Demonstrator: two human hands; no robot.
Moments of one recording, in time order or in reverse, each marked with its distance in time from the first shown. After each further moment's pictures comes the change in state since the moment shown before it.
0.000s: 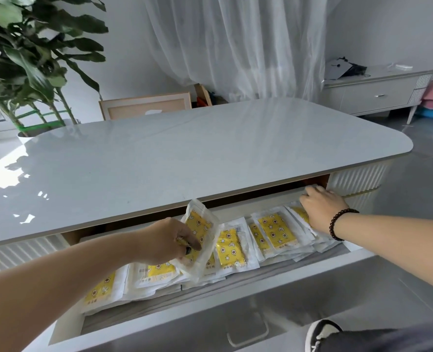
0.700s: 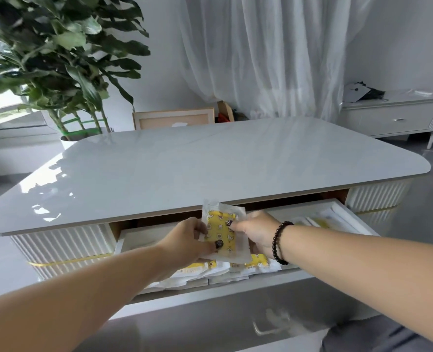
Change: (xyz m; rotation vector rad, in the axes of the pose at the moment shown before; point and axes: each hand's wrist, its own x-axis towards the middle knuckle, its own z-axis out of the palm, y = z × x) left_hand -0.051 -0.006 0.019 -0.750 0.306 -0.061; right_hand -0.031 -0.173 -0.094 1.583 -0.358 0.215
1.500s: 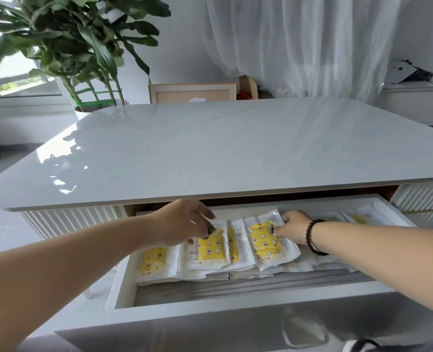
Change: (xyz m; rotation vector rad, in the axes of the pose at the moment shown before) left_hand 0.026 -0.011 -0.064 0.347 -0.126 0.006; right_hand 0.080 0.045 -0.021 -0.610 0.045 0.076
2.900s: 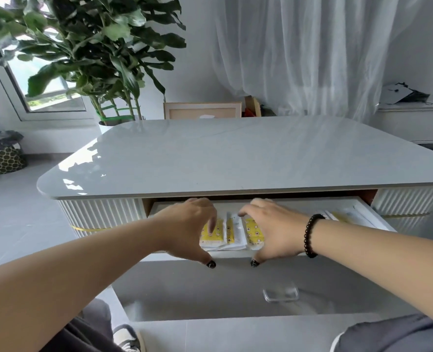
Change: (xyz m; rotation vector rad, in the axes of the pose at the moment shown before) left_hand -0.065 0.023 0.020 0.908 0.122 0.324; right_hand -0.158 -0.058 -0.030 -0.678 0.021 -0.738
